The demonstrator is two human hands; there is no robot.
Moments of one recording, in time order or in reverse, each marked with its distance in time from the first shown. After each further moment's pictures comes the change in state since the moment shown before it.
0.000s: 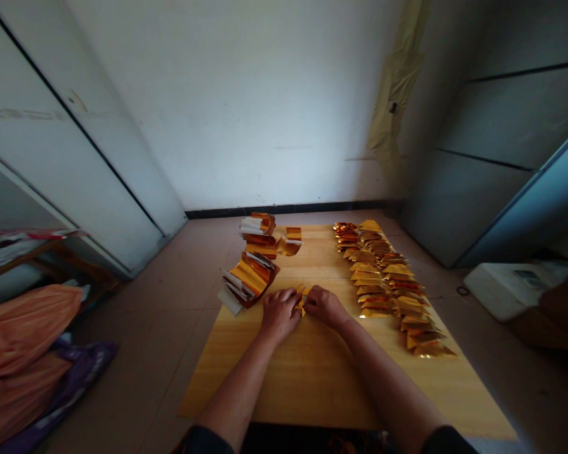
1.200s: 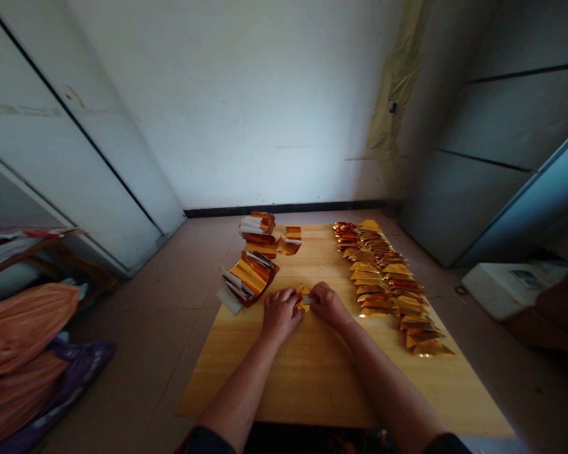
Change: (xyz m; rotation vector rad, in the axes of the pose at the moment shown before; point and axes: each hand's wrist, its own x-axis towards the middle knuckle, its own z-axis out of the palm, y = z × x) left_hand 0.000 0.009 -0.002 0.009 0.041 -0.025; right_hand -0.006 0.008 0.007 0.219 0.207 0.048
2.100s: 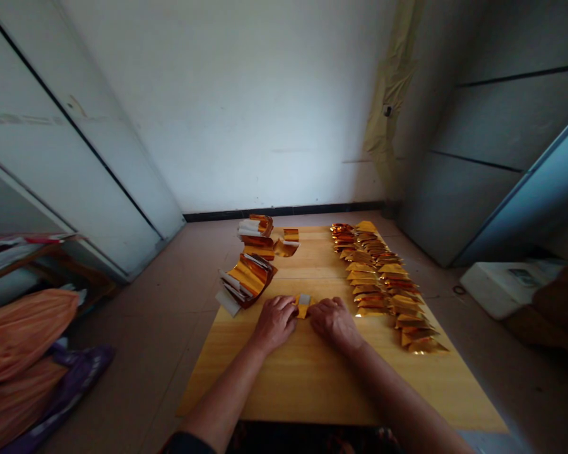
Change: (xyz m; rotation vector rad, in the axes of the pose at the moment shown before) left_hand -0.015 -0.008 -0.018 -0.055 -0.047 0.221; right_hand -0.041 -0.032 -0.028 -0.502 -0.188 -0.177
